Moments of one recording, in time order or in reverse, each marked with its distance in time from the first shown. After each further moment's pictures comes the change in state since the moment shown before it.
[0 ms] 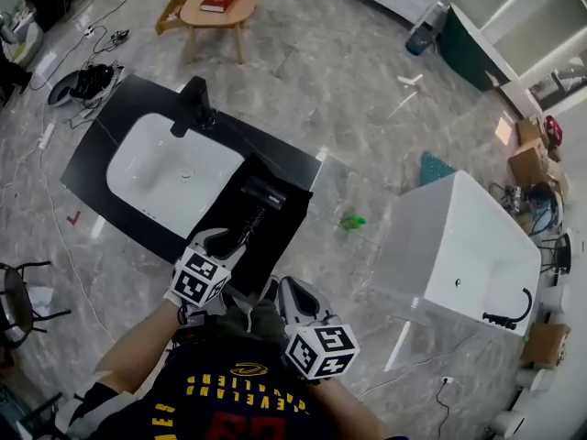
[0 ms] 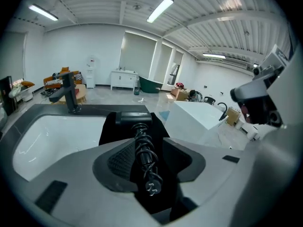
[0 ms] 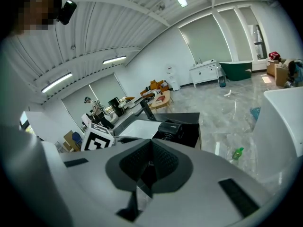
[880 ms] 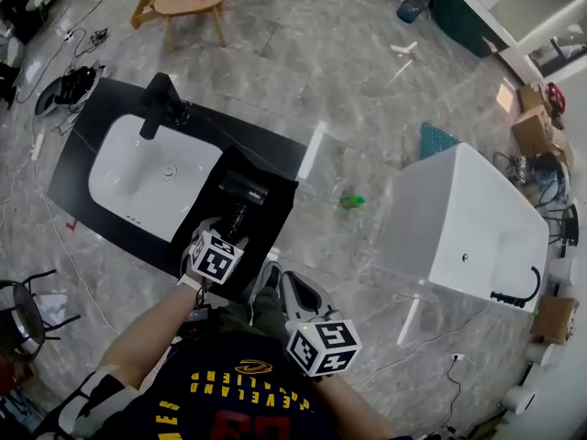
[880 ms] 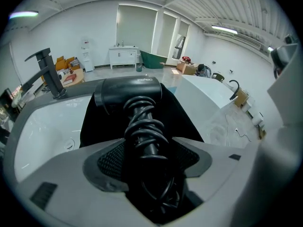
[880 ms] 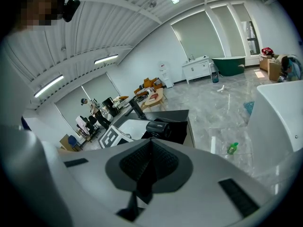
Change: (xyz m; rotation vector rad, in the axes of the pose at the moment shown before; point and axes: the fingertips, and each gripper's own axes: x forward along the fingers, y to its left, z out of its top) left arm 0.105 0.010 -0.046 0.022 0.314 0.061; right arm 0.008 -0.056 0.001 0.068 0.025 -0.052
